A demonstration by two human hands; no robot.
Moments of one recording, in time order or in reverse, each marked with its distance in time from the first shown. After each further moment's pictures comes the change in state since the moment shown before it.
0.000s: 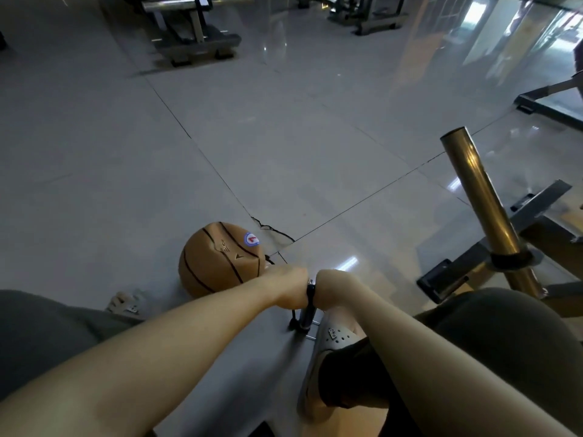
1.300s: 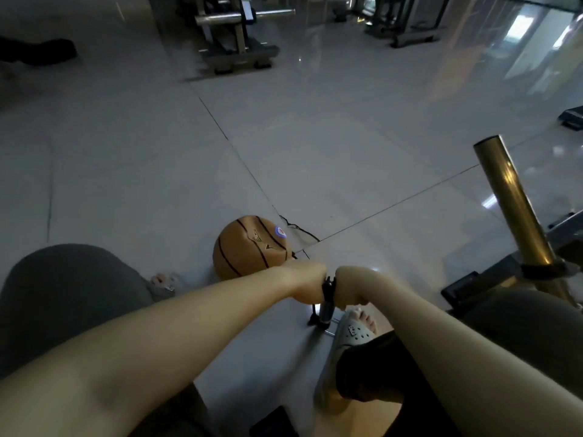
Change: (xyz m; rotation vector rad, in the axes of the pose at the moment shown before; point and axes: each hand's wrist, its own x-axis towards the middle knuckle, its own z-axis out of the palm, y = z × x) left_hand -0.051 -0.005 -0.013 -0.068 -0.034 0.030; right_hand -0.049 -0.006 -0.026 -0.071 -0.120 -0.194
